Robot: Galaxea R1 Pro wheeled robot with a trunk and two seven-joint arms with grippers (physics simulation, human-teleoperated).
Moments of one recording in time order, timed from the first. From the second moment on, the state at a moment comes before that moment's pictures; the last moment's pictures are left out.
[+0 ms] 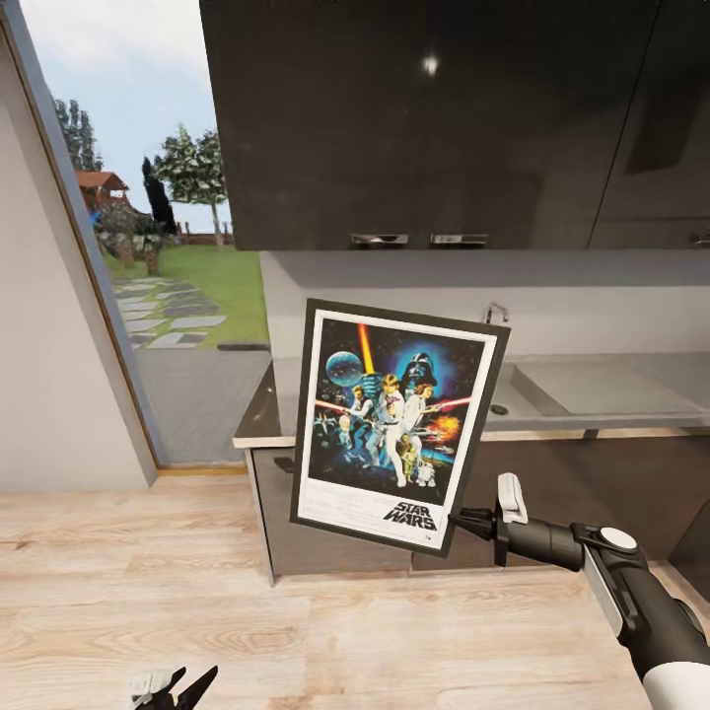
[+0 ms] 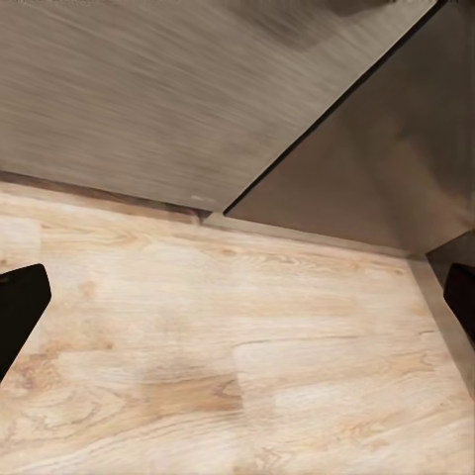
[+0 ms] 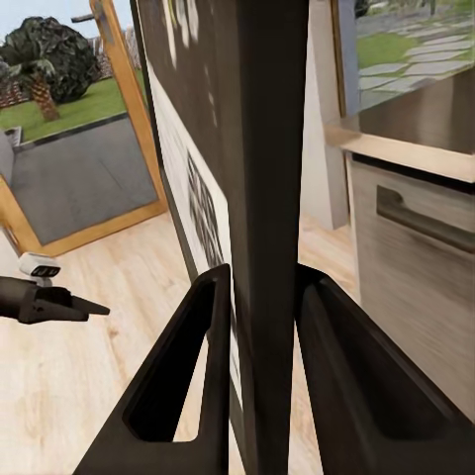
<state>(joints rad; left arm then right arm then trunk) -0.39 0.27 -0.02 -0.03 0.59 -0.38 -1.02 -0.49 -0.24 -0.13 -1.02 -0.11 0.14 1.39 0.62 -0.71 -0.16</state>
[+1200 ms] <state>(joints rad) -0.39 0.27 -0.02 -0.03 0.59 -0.38 -1.02 -0.49 -0.24 -0.13 -1.03 -0.11 0.14 1.39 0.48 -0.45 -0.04</state>
